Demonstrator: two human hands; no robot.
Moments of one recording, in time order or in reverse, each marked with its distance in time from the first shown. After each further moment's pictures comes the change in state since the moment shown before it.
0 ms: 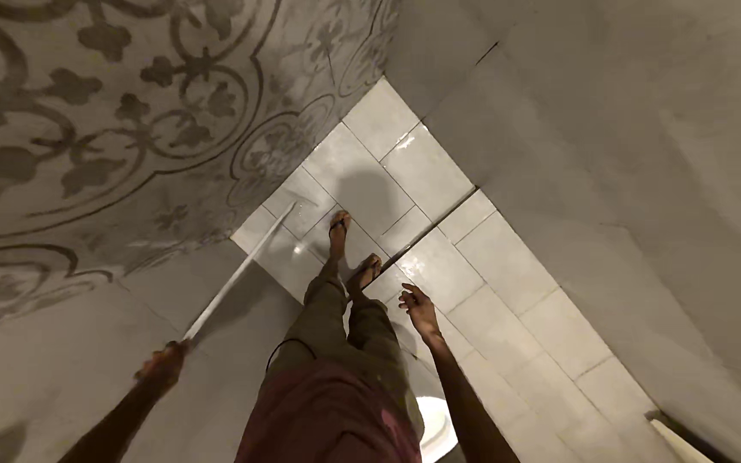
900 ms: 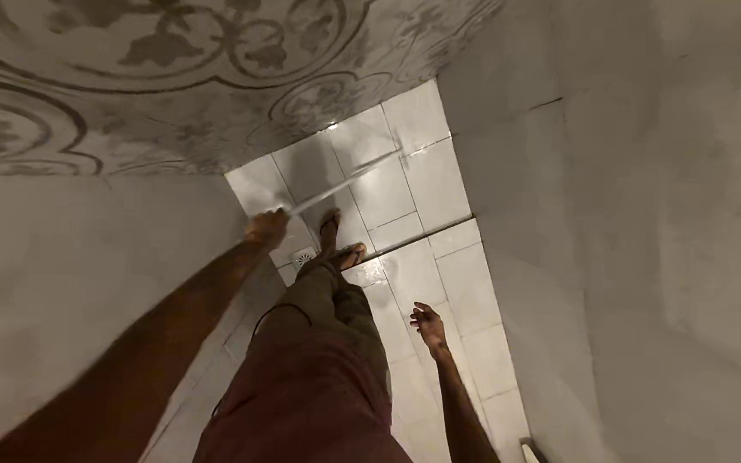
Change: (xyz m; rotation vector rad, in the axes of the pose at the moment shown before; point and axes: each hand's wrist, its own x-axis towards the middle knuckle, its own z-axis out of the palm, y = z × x) left_hand 0.018 0.204 -0.067 -0.173 0.170 0.489; right_hand -0.031 0.005 -0.062 -0.331 -0.028 0.167
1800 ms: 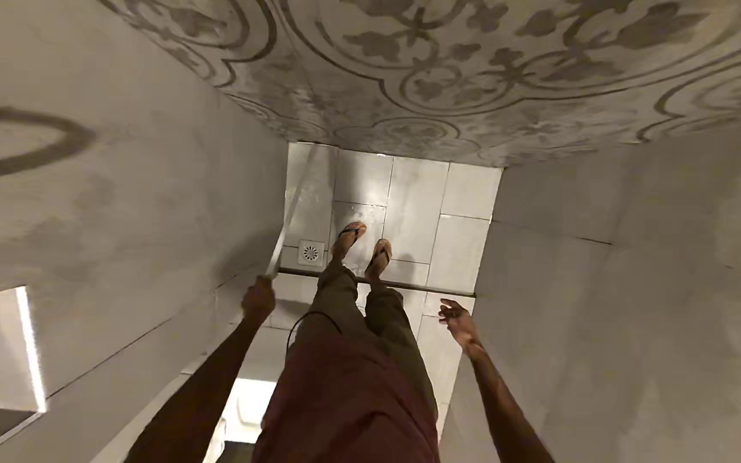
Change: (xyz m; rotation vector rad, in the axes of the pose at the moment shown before) left_hand -0.150 -0.035 0.199 -0.821 -0.070 -0.724; right_hand 0.070 -0.165 -0.060 -0.584 -0.153 -0.284
